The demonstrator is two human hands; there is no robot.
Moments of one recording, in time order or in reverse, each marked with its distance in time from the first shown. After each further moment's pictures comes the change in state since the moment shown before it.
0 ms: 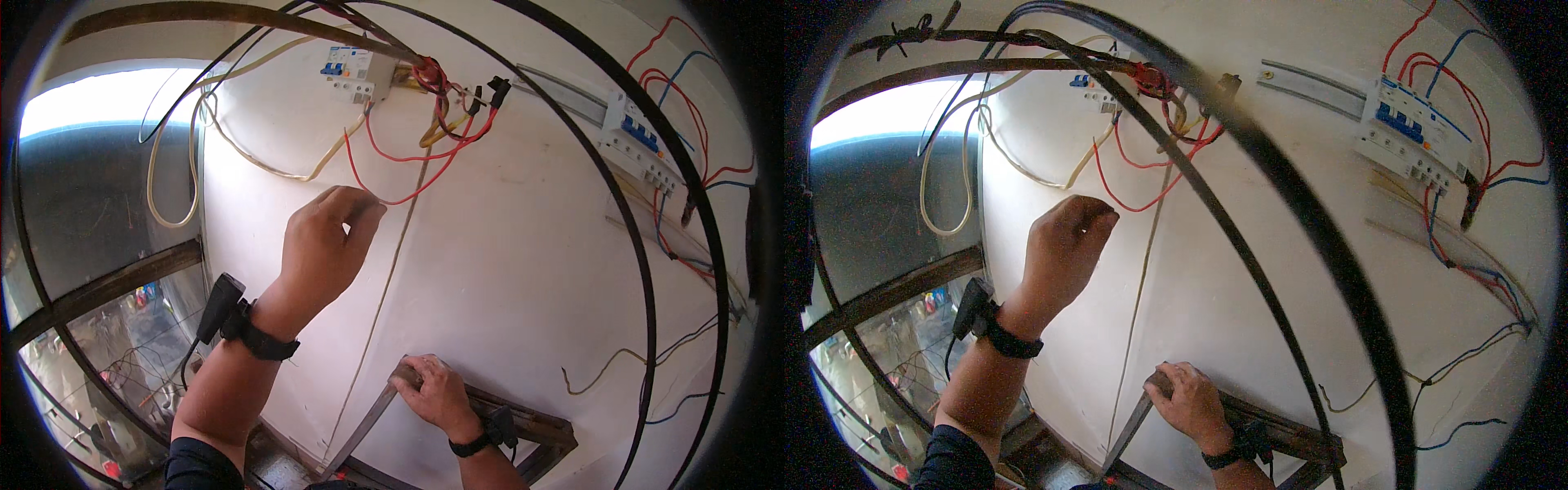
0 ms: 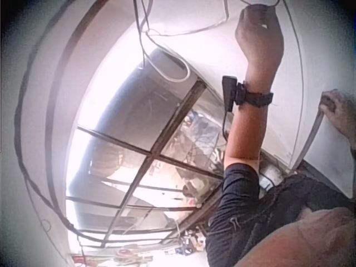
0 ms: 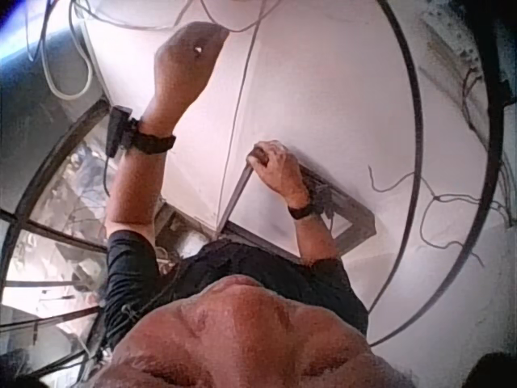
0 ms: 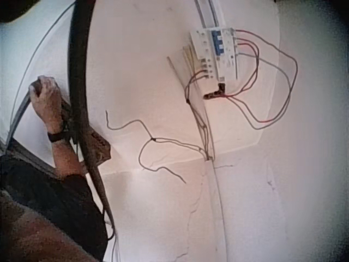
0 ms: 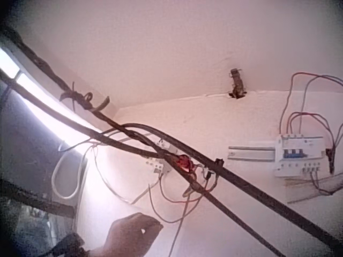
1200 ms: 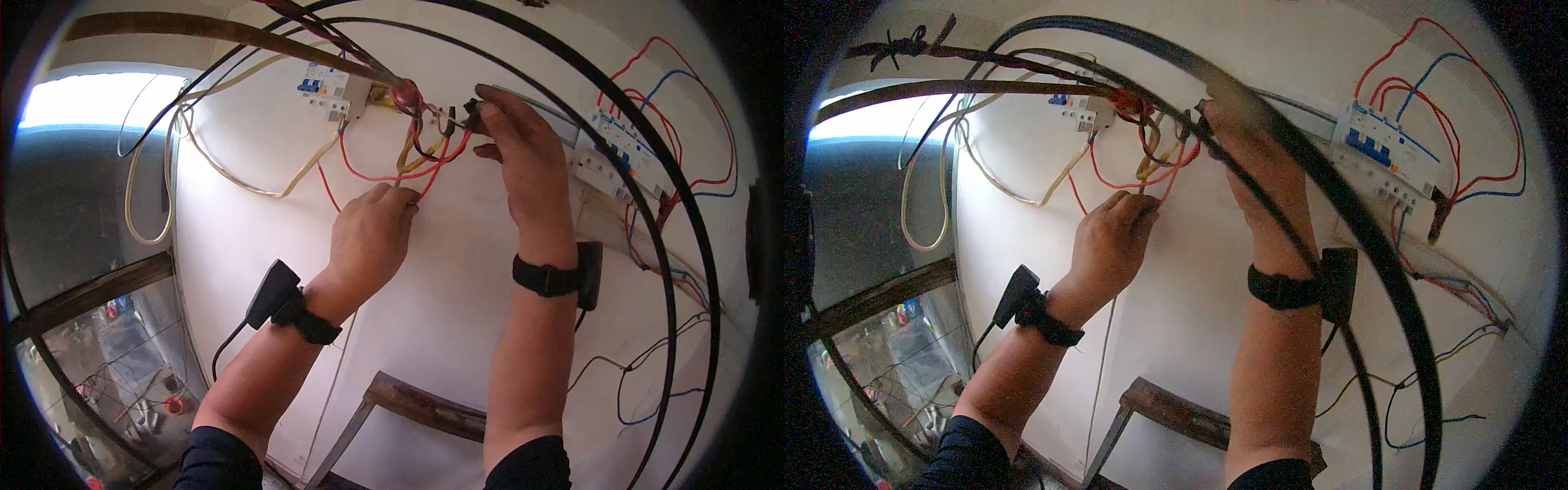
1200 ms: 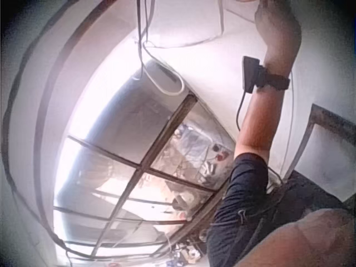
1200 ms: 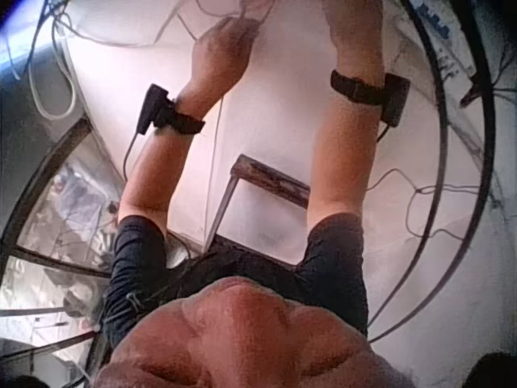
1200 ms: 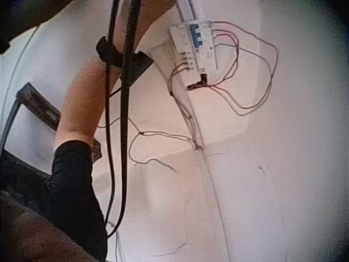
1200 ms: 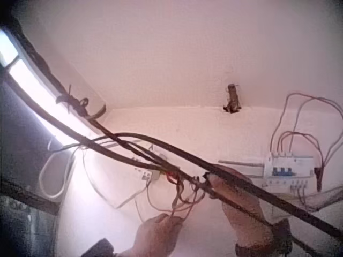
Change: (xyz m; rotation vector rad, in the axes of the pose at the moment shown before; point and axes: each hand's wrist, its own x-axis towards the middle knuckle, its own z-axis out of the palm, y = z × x) left_hand 0.037 0.006 0.078 0.039 0.069 0.164; right_hand 0.189 -0.093 -0.246 0.328 0.630 -0.445
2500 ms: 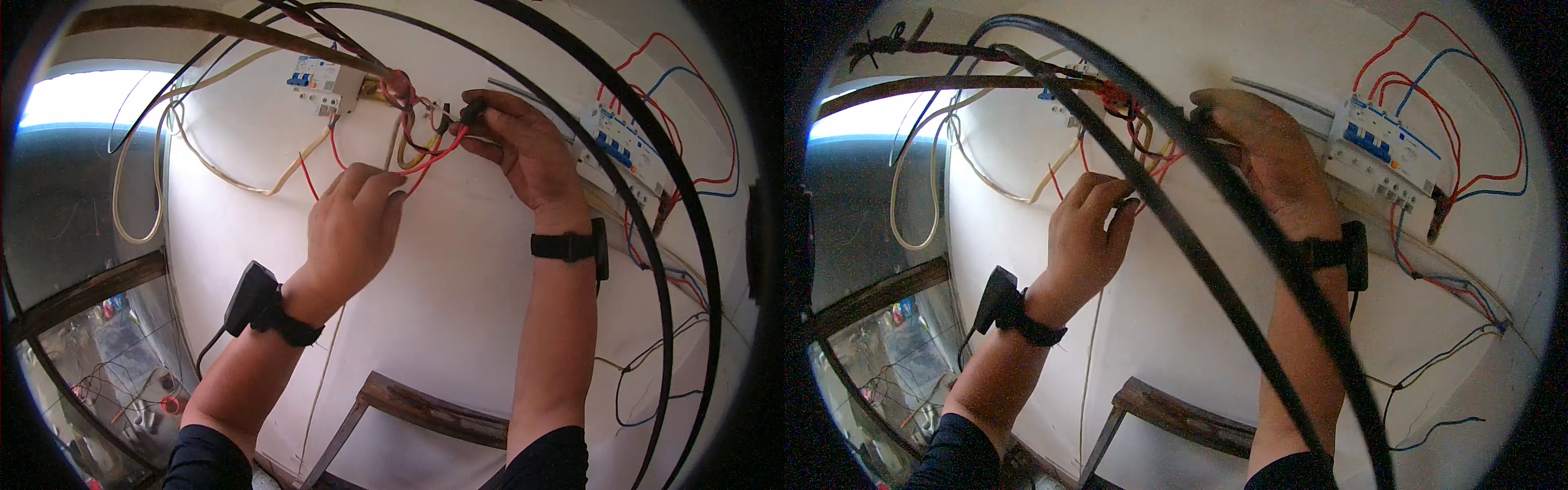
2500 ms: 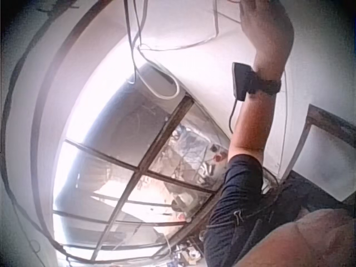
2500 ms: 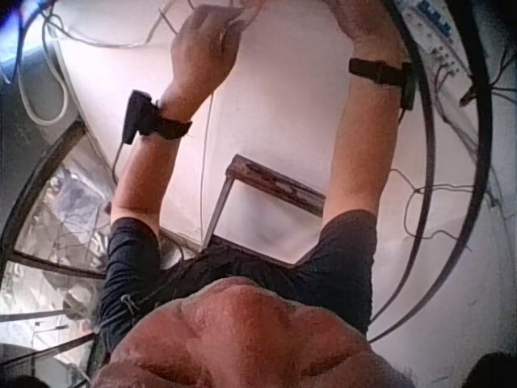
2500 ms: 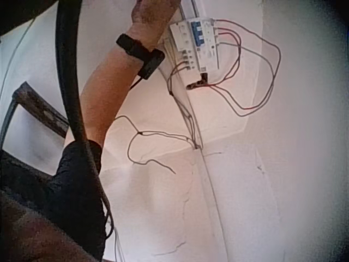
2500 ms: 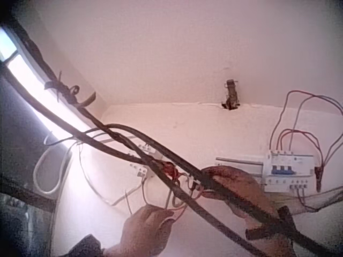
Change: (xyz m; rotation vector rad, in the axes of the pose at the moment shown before) left_hand 0.005 -0.001 -0.014 0.067 0.121 0.148; right_hand 0.018 0.017 -0.029 0.564 -0.376 0.193
